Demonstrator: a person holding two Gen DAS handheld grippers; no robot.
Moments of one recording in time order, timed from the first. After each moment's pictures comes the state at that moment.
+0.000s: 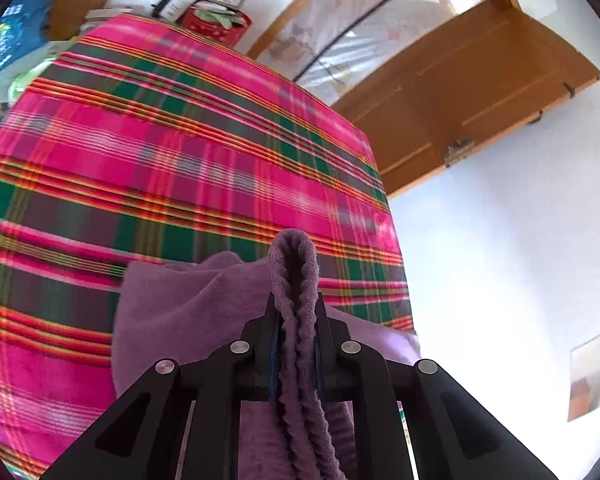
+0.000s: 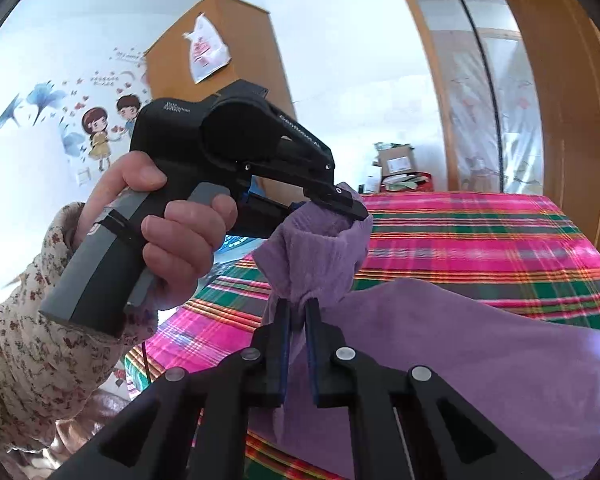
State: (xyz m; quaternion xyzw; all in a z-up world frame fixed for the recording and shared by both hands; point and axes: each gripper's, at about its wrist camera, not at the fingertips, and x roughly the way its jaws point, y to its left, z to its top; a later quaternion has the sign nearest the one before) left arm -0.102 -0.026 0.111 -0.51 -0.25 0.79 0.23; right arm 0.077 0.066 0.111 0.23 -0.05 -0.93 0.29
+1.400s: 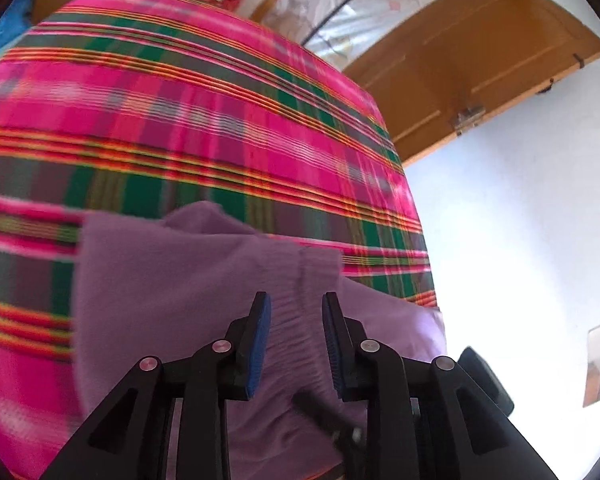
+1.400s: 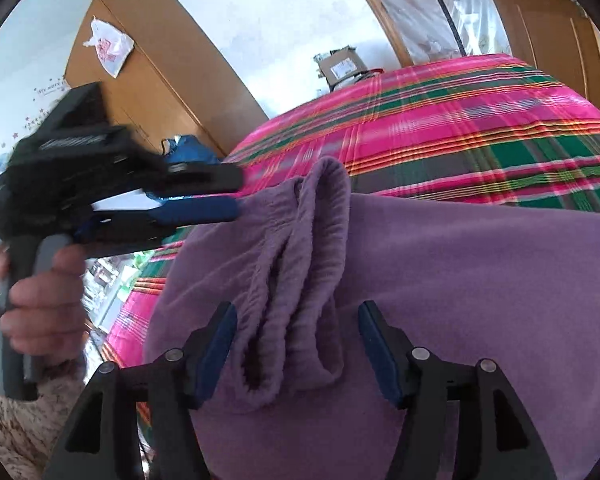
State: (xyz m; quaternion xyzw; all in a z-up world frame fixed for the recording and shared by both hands) left arm -0.080 0.000 0.056 -0.52 -0.24 0.79 0.22; right arm -0.023 0.155 0.023 0.40 -0.15 -0.86 0.27
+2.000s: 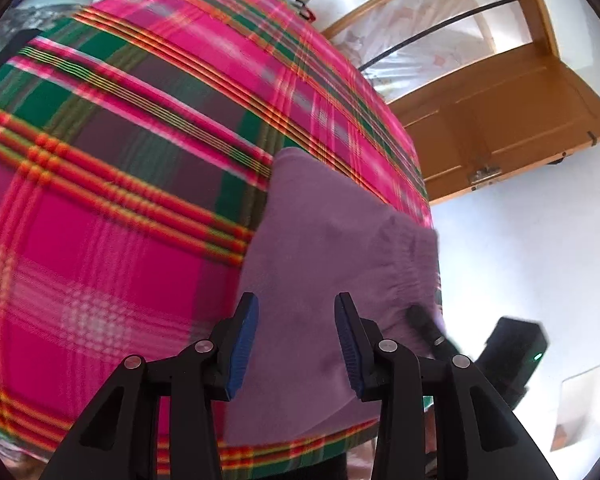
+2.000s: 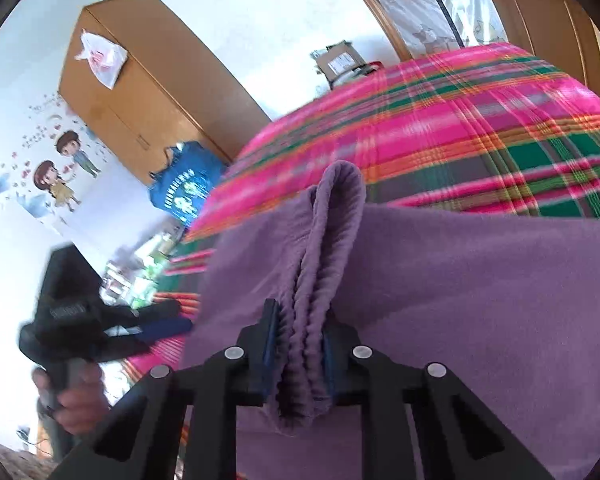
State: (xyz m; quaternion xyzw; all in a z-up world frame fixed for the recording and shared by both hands) left arm -0.003 -0.103 0.022 -0.50 -0.33 0.79 0.17; right arm -0.012 0.145 0.050 0.40 -0.19 -0.85 0.28
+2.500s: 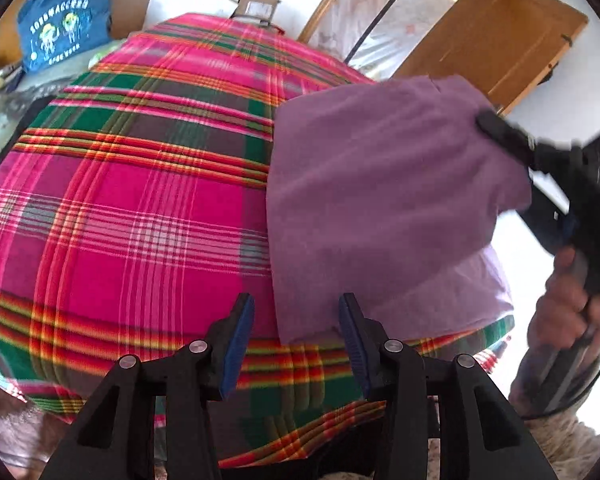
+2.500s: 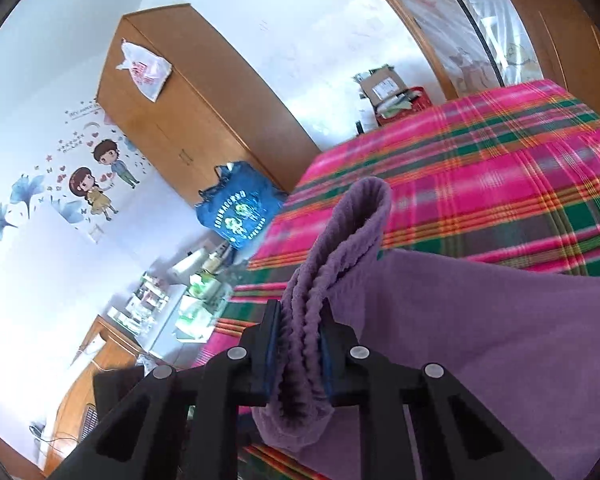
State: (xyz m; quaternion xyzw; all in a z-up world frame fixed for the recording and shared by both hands) left arm 0.089 -0.090 0.022 -0.45 -0.18 0.86 0.15; right arm -0.001 0.095 0.119 0.35 -0.21 -0.85 0.33
